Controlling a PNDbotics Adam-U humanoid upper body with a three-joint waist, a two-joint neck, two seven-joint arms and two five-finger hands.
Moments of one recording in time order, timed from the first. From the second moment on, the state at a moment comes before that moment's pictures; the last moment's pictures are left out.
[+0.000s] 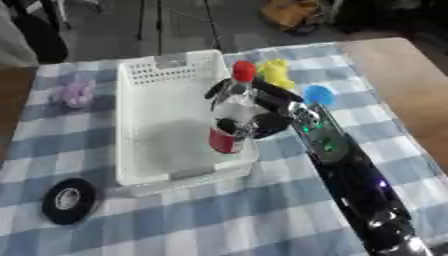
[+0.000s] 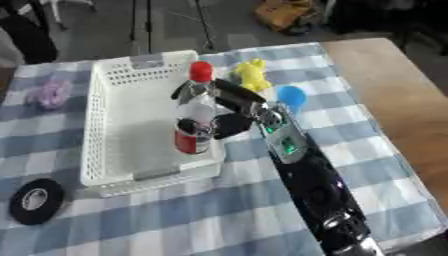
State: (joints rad) left arm -0.17 0.26 0.14 -1.83 -0.07 -0.12 0.04; right arm -0.60 -0.16 0.07 -1.29 0.36 -0.55 0.57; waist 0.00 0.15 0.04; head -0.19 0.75
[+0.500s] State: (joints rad) left arm -0.17 0.26 0.13 -1.83 -0.06 -0.12 0.04; right arm -0.71 -0.13 0.12 -1.30 0.56 -0.57 0.55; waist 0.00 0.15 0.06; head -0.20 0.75
